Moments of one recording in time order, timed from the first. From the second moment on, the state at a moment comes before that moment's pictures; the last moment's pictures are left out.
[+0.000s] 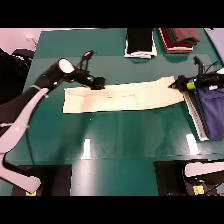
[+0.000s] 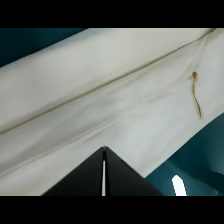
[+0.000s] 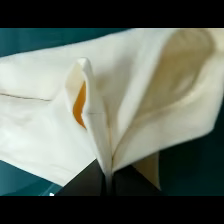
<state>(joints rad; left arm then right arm) -0.41 -1.71 1.54 0.94 -0.92 -1.43 -0.37 -1.55 1.29 -0.76 1.27 1.10</state>
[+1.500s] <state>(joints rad) -0.12 -1.62 1.91 1.14 -1.09 -1.44 0.45 -1.77 2.01 -0.75 1.19 1.41</state>
